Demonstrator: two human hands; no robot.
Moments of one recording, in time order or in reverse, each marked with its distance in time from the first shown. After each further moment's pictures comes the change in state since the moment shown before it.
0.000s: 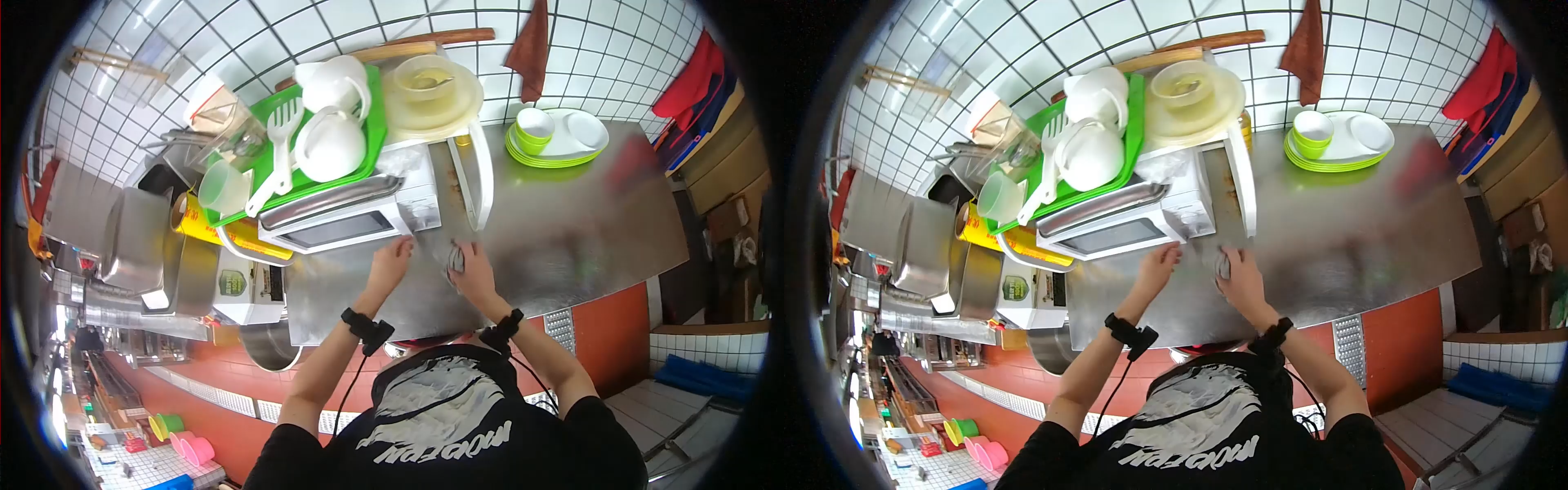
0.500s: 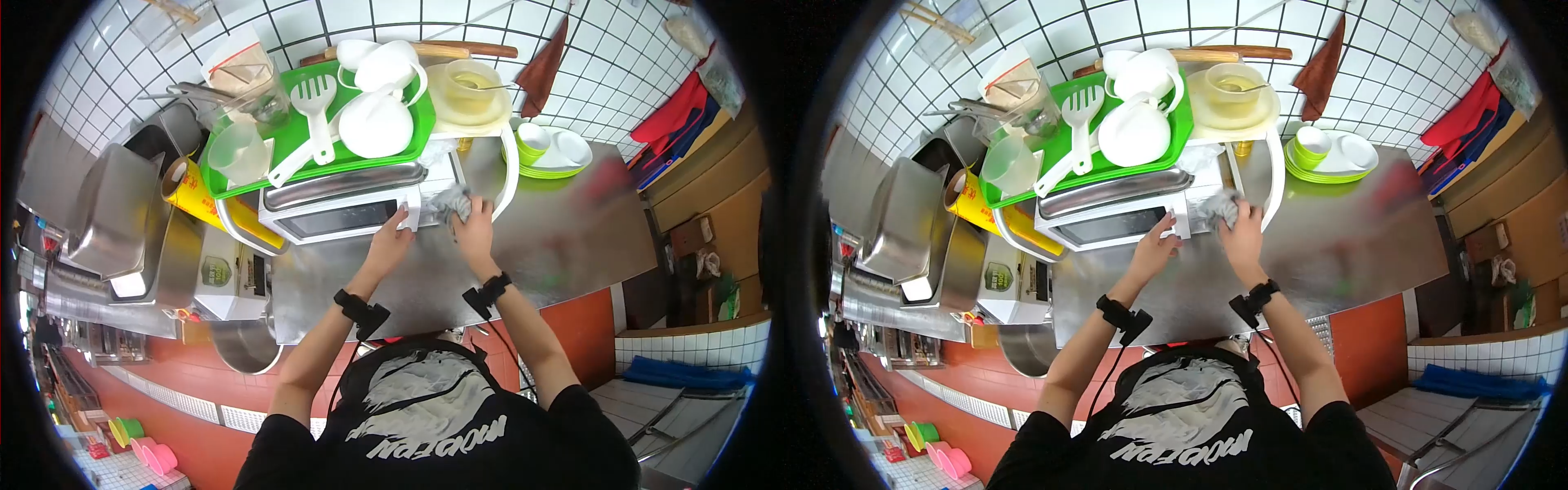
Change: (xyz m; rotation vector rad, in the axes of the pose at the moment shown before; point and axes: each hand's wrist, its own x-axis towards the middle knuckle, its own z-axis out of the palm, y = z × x) left_hand -0.003 0.013 -0.048 -0.302 -0.016 0.088; right_hand 0.070 -0.054 0.020 -0.271 0.303 -0.079
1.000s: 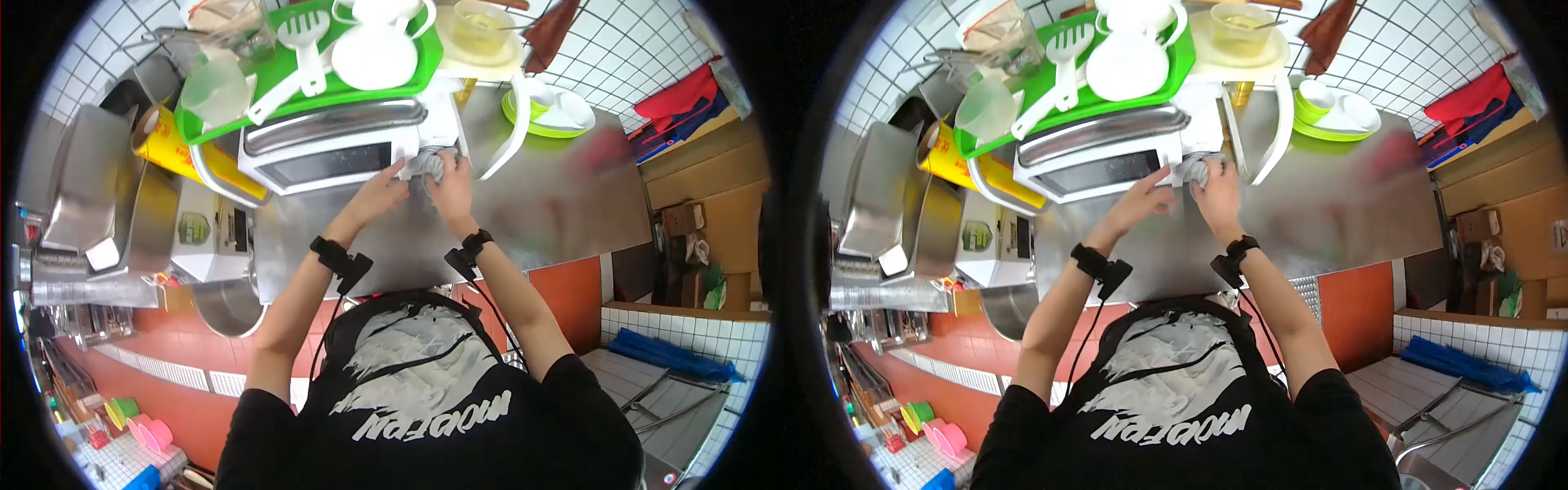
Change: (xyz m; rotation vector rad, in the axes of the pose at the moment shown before) left_hand 0.004 -0.010 -0.023 -0.098 -0.345 -0.116; right_hand -0.026 -0.008 0.039 0.024 -0.064 0.003
